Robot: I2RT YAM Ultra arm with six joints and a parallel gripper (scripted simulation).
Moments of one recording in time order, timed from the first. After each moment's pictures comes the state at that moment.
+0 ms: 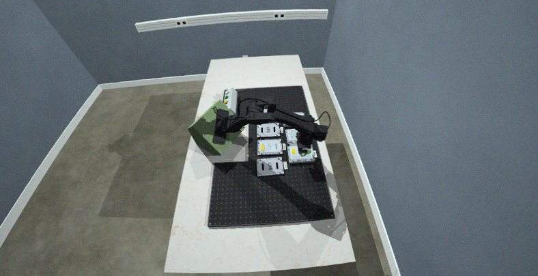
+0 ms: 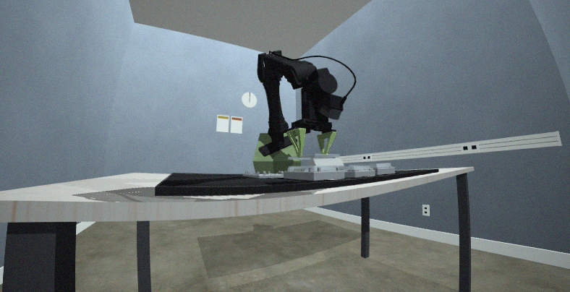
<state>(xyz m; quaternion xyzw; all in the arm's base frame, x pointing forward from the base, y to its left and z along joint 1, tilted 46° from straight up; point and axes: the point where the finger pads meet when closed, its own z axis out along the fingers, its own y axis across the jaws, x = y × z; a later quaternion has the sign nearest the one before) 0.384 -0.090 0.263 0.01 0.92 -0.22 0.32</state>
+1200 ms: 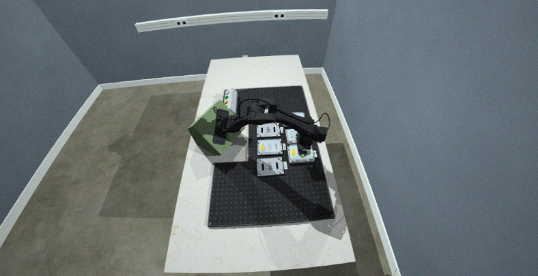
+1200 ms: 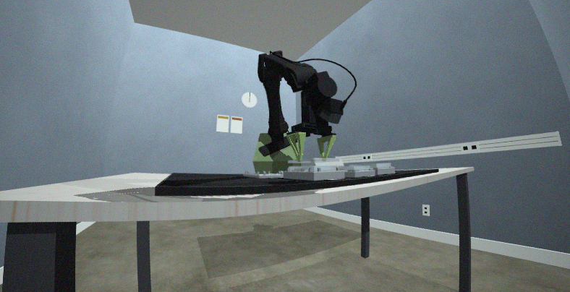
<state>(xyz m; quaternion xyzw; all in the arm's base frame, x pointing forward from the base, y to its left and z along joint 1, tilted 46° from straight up) 0.390 -0.095 0.256 0.01 0.92 -0.22 0.32</state>
